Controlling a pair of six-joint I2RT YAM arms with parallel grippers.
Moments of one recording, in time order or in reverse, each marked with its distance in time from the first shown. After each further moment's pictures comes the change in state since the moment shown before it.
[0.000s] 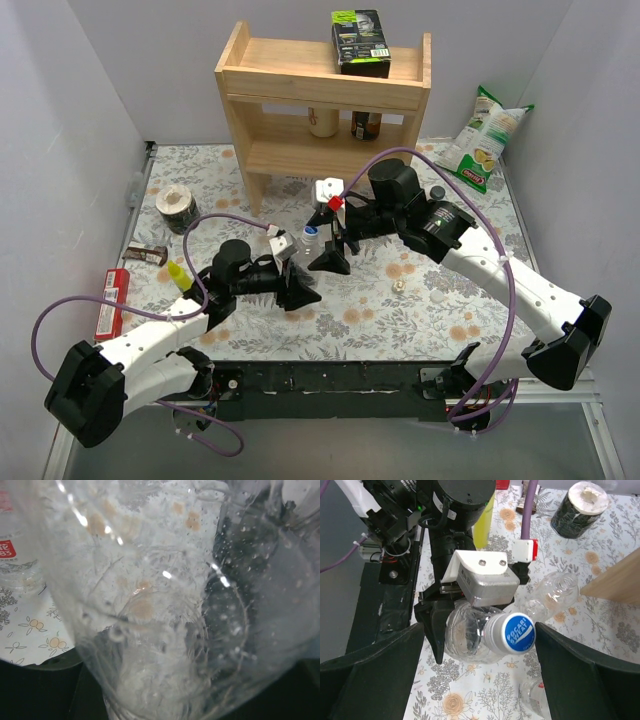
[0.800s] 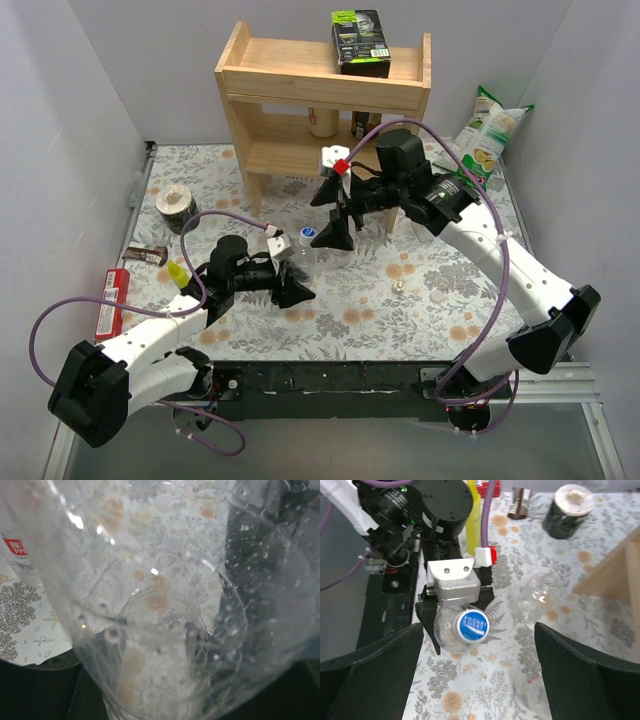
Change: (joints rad) left arm 0.072 0.010 0.002 -0.038 0.058 0.119; right arm -0.116 0.089 0.206 -0.131 -0.059 0.011
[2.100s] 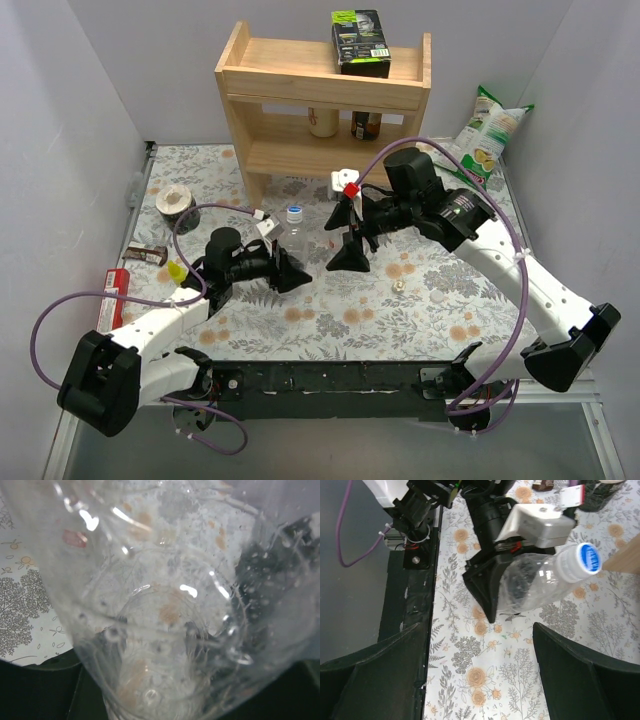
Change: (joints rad) left arm 0.094 0.080 0.019 0.093 -0.024 -0.196; right arm 0.021 -0.092 -0.111 -0.108 -0.029 -0.029
